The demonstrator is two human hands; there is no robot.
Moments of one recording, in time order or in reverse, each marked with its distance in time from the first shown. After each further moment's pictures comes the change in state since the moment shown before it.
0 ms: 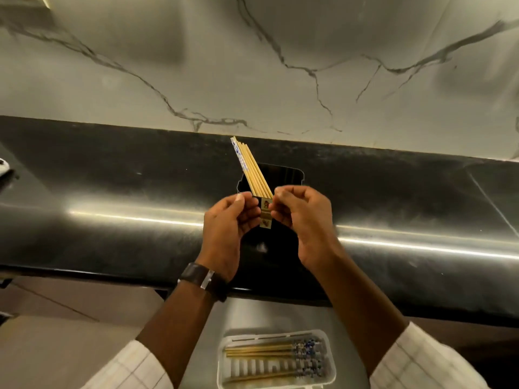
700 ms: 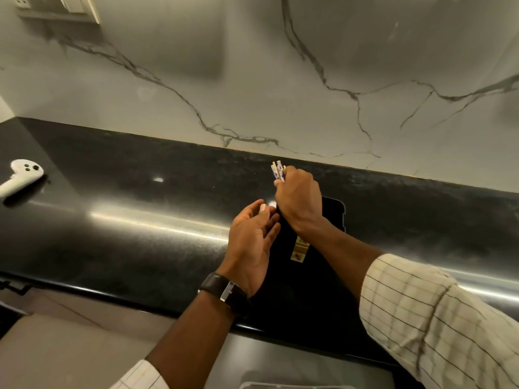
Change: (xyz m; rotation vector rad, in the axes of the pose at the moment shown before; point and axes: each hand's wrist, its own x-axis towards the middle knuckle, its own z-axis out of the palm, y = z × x) left_hand 0.057 0.026 -0.008 -0.221 0.045 -0.143; right_hand 0.144 0.007 0.102 -1.121 0.138 -0.677
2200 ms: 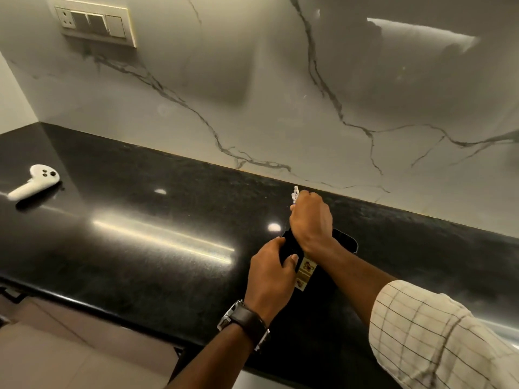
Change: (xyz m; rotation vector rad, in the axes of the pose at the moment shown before) left_hand 0.015 -0.020 -0.015 0.936 -0.005 0.479; right_hand 0.013 -0.021 -0.008 -0.201 -0.088 0.024
